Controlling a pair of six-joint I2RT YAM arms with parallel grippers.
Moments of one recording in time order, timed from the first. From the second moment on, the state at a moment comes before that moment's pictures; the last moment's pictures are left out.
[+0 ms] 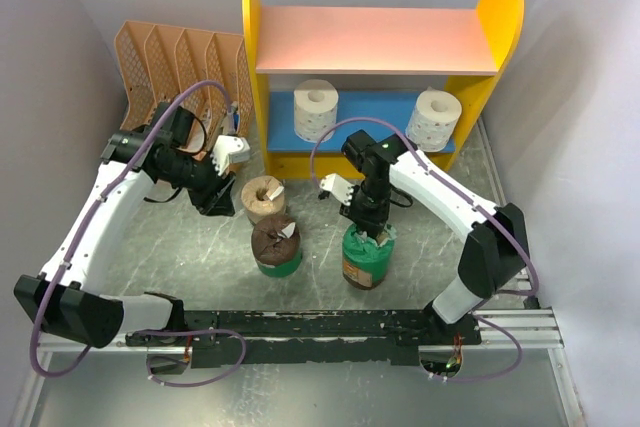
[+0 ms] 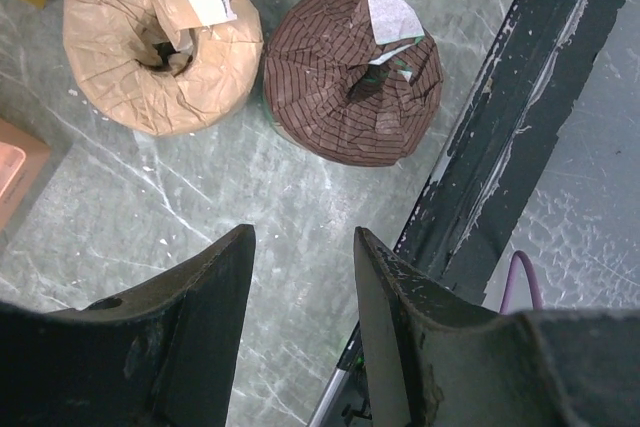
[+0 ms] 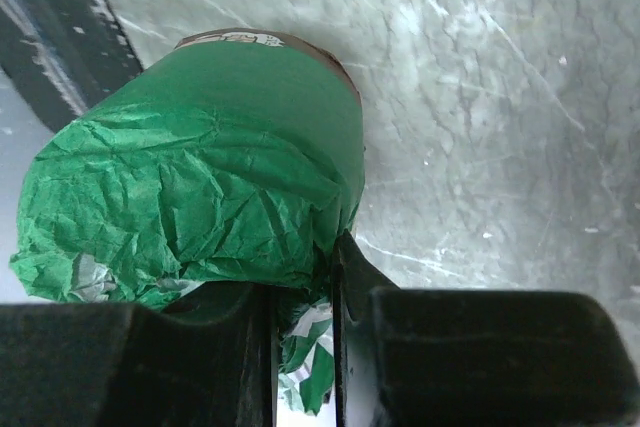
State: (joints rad) left arm -0.27 1.29 1.40 -1.29 0.63 0.65; right arm 0.62 1.58 1.40 -1.34 -0.31 -0.71
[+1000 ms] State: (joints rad) left arm -0.27 1.25 1.35 -1.29 0.66 0.65; right arm 0.61 1.58 1.30 -1.08 -0.04 -0.57
